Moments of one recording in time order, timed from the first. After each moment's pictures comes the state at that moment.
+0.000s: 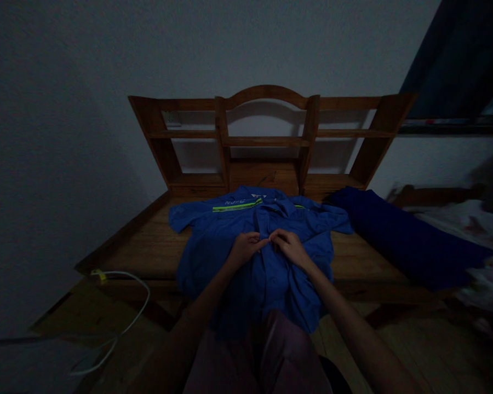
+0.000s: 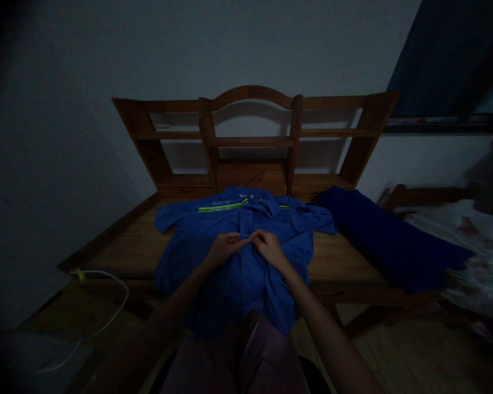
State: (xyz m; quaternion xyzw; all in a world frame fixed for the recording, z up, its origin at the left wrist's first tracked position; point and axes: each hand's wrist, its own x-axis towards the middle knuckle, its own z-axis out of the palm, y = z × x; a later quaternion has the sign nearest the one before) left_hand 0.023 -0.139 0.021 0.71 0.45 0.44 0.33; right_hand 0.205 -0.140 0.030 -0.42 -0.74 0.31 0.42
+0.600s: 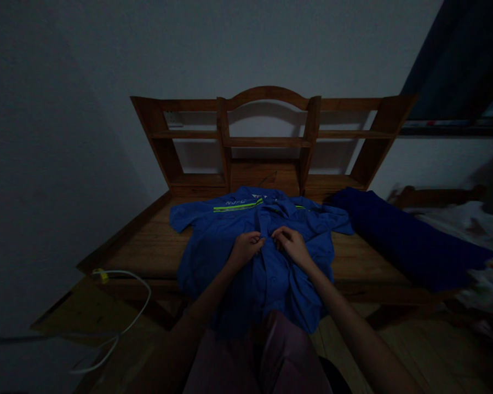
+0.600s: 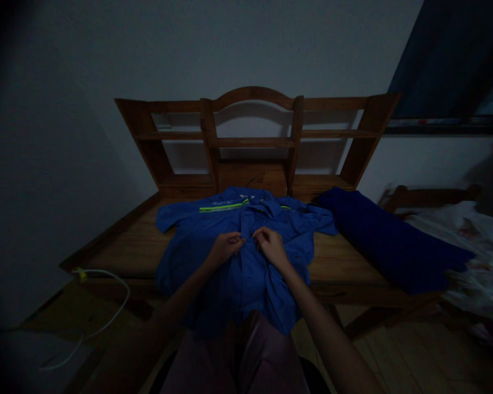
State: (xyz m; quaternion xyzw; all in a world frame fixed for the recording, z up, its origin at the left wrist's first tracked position) left_hand 0.023 -0.135 0.015 0.72 0.44 0.44 0.31; right_hand 0.204 -0.140 0.030 -0.45 -0.69 0.33 0.47
